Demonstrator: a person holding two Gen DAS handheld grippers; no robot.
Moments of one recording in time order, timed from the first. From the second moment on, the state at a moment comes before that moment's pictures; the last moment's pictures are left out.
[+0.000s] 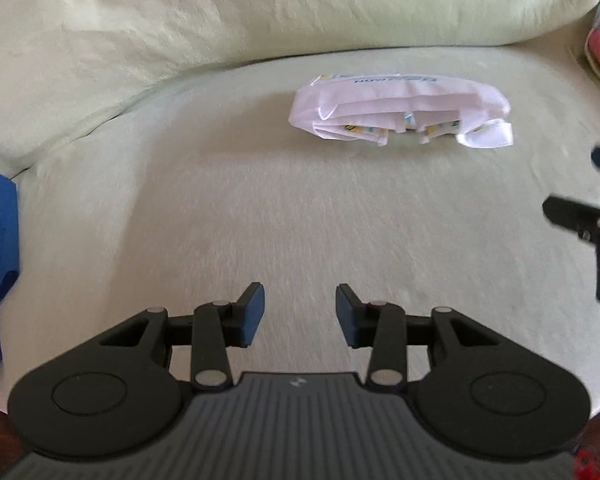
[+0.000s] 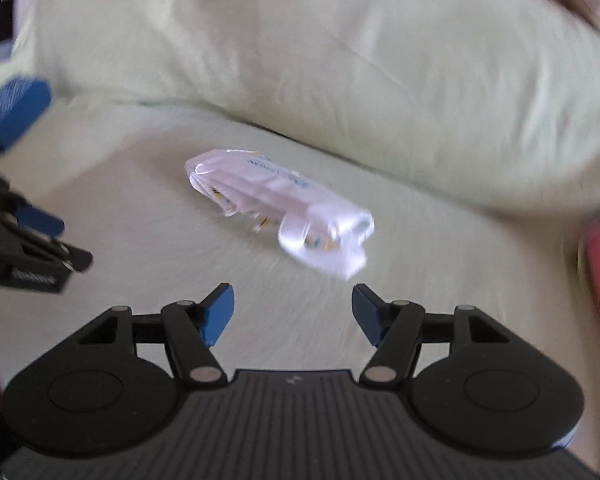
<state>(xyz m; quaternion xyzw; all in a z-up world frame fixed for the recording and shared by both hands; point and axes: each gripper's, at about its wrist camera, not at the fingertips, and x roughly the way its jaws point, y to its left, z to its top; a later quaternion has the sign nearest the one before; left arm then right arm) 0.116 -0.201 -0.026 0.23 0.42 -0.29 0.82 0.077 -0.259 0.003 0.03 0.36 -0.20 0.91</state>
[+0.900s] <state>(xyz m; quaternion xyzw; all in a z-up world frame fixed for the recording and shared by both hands) 0.031 -0.094 0.035 0.20 0.38 -0.30 0.85 -0.020 -0.176 0.059 0.10 0.31 -0.24 0.91</state>
